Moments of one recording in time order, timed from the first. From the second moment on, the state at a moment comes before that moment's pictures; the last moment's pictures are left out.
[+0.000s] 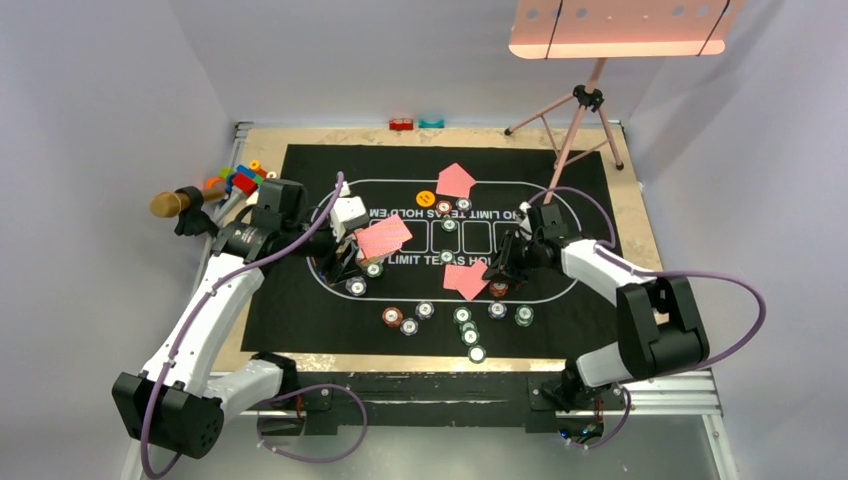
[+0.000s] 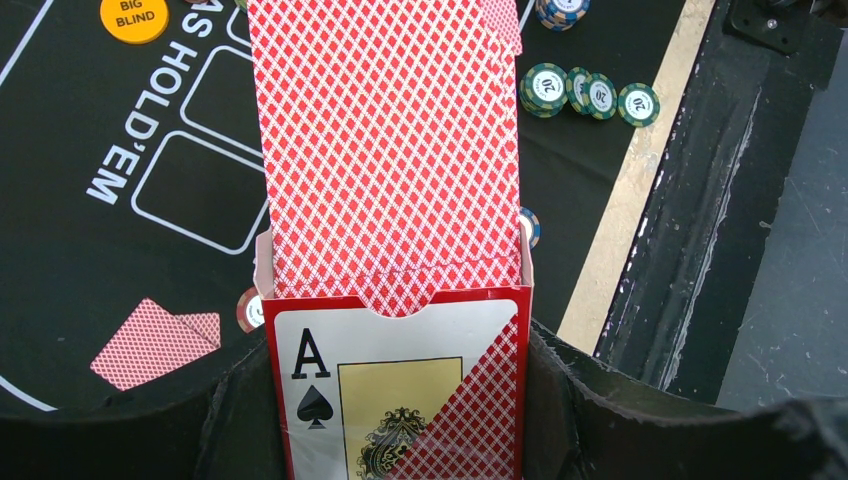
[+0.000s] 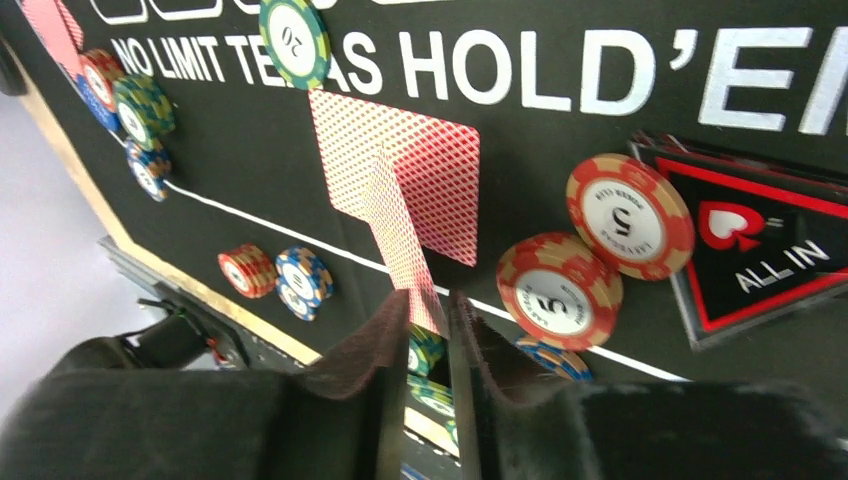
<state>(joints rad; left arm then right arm) -0.26 1.08 1.05 -0.86 0.73 0.57 0.26 1.45 0.74 -0.33 -0.47 0.63</state>
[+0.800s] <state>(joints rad) -0.26 1.08 1.05 -0.85 0.73 0.56 0.49 1.22 1.05 -0.33 -0.51 0.74</state>
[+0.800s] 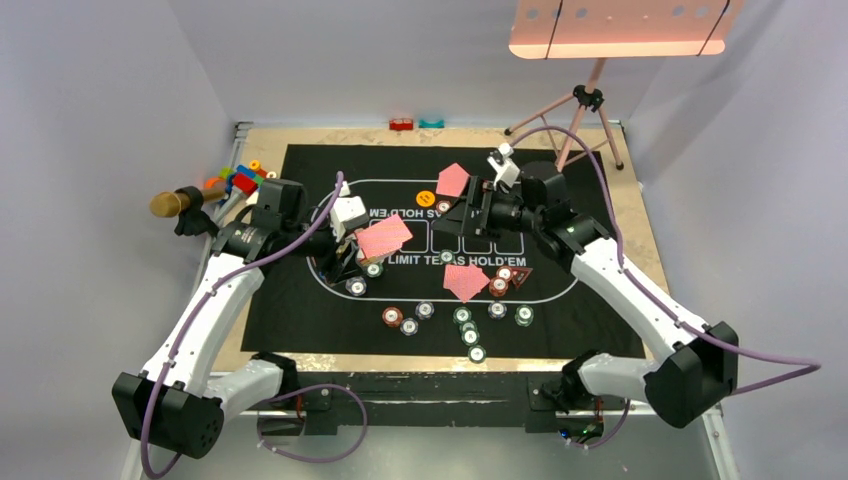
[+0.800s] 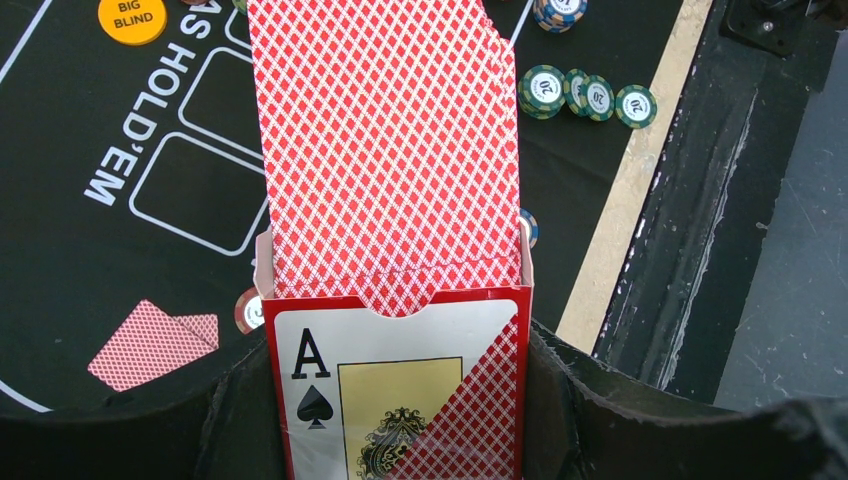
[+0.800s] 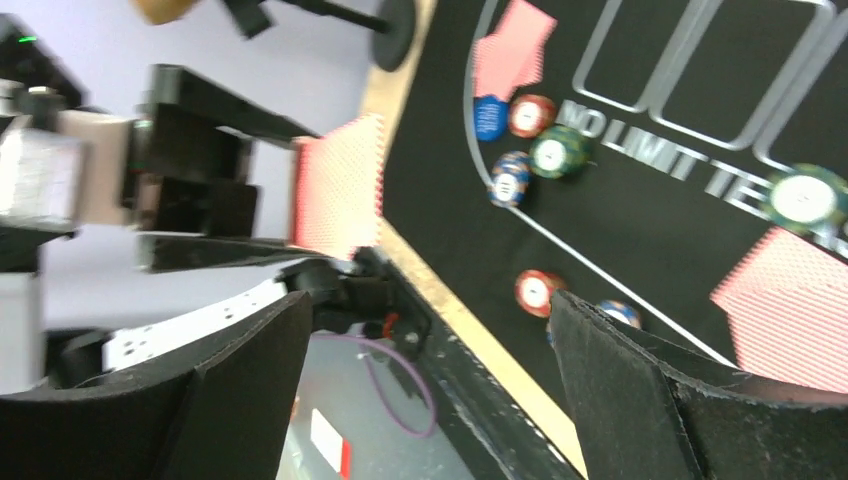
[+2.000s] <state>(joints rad) -0.26 1.07 1.05 -0.86 0.74 0.56 0.70 1.63 1.29 -0.19 -0.59 0.88</state>
